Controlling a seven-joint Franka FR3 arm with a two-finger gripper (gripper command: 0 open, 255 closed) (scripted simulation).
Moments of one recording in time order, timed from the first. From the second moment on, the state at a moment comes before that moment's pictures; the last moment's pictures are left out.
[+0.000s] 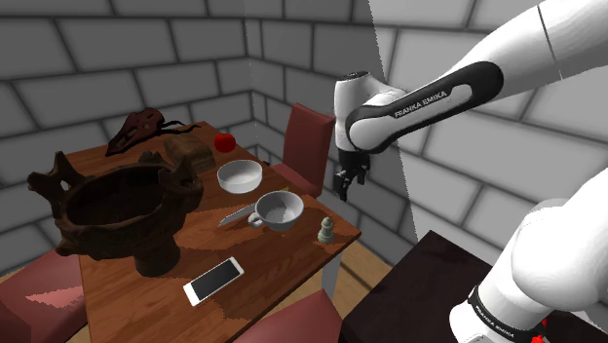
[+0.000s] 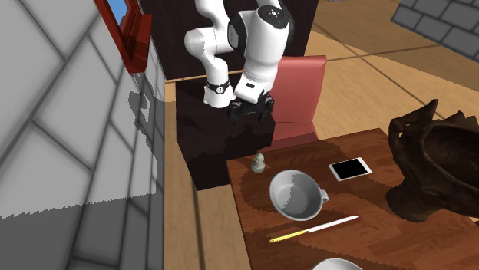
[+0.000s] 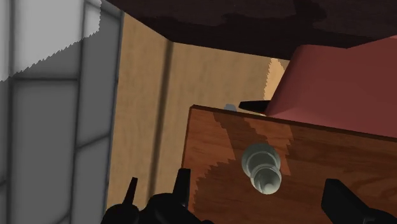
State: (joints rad) arm 0.06 -0.24 0.10 -2.45 -0.09 2.12 0.10
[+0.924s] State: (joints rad) arm 0.08 0.19 0.13 -2.33 -0.17 2.36 0.14
